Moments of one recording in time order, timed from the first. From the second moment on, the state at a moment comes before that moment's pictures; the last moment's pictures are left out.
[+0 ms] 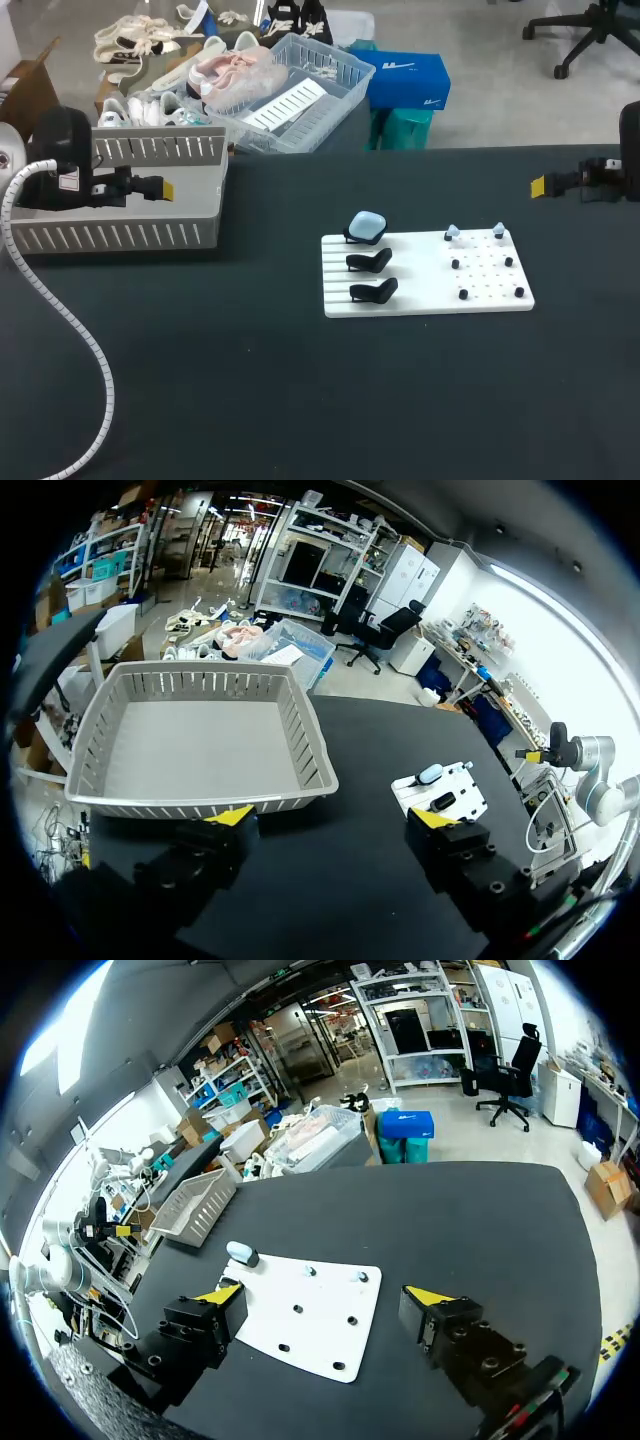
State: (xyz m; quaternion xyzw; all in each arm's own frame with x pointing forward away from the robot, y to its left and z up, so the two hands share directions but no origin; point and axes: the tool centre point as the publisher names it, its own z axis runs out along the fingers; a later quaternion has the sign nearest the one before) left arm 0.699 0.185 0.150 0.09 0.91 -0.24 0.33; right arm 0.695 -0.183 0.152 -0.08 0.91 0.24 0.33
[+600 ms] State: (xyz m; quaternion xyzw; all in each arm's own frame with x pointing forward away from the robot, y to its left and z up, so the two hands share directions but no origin) left arm 0.699 0.152 0.172 0.23 0.88 -0.23 0.36; right arm 0.695 -0.183 0.152 -0.08 0.91 0.24 0.33
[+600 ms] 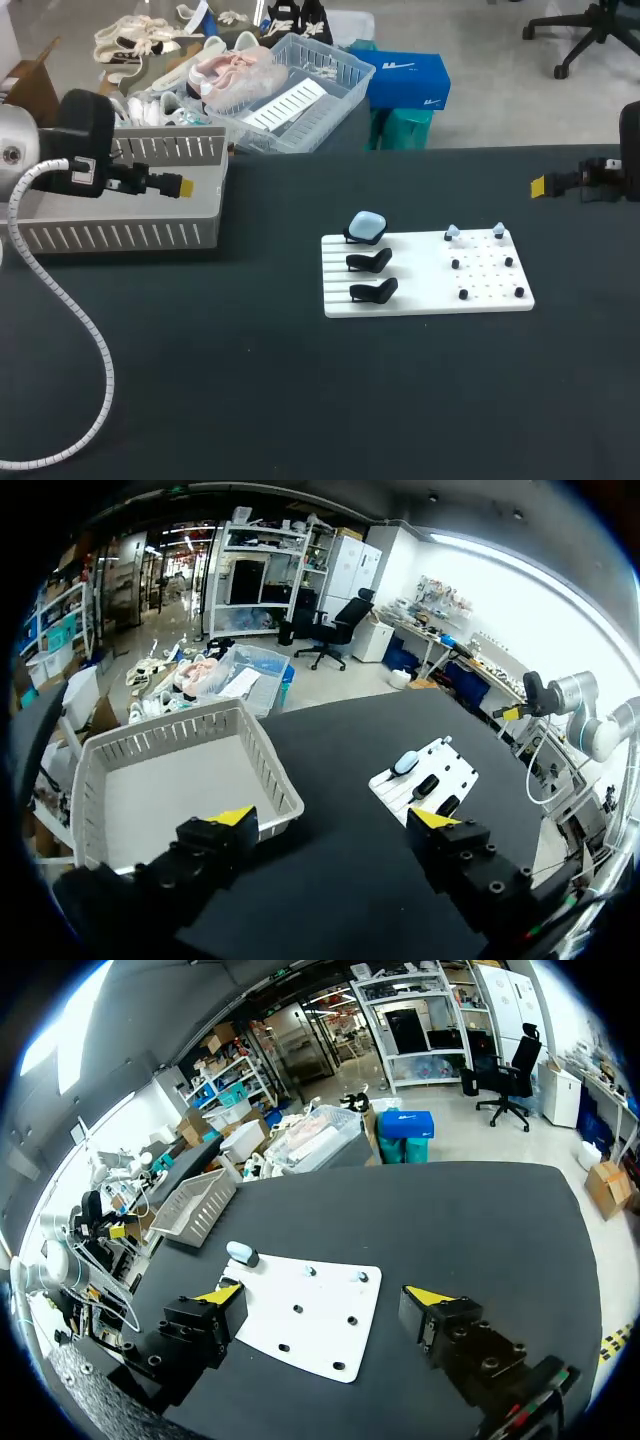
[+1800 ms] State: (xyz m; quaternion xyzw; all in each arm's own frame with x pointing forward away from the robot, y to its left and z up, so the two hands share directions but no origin) left arm 0.737 0.035 0.117 0.58 0.66 -0.31 0.36; right arm 0.695 -0.183 0.152 -0.08 0.91 0.24 0.33
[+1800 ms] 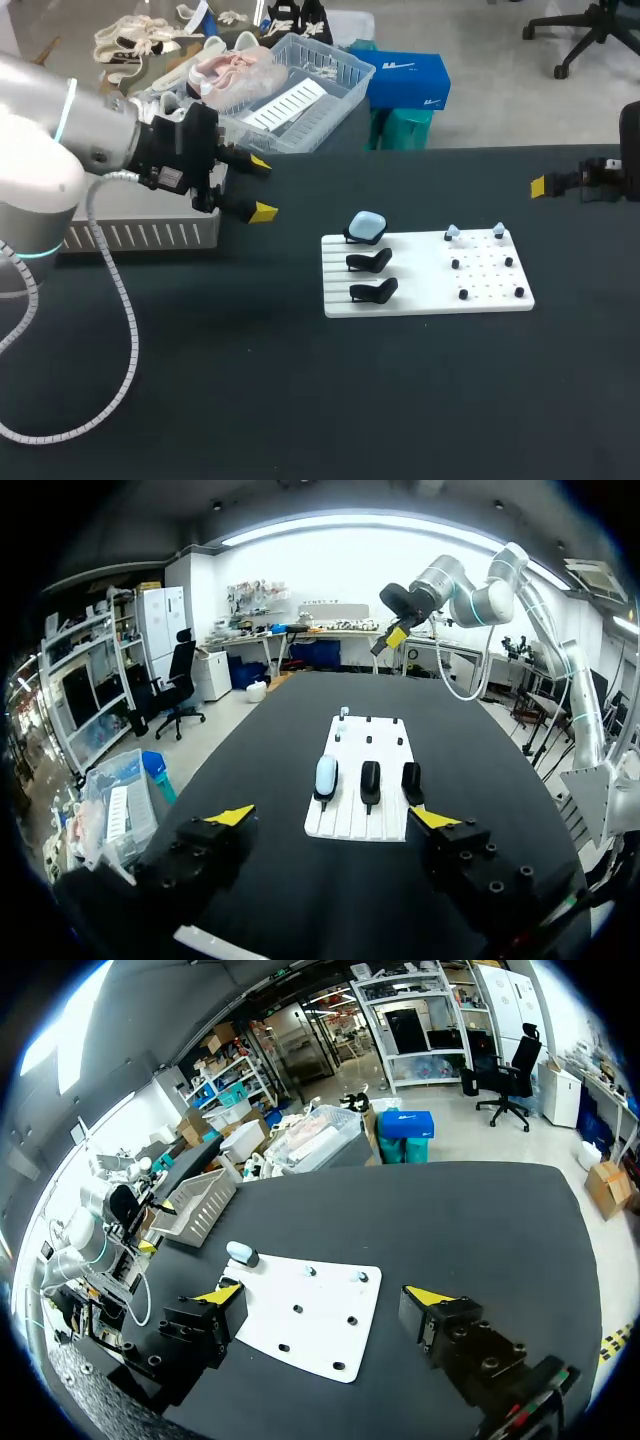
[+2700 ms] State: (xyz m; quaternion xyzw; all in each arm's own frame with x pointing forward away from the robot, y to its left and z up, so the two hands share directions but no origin) left arm 0.773 -0.052 0.043 0.59 0.64 -0.32 0.38; right arm 0.695 -0.183 0.152 -0.08 0.91 0.24 0.33
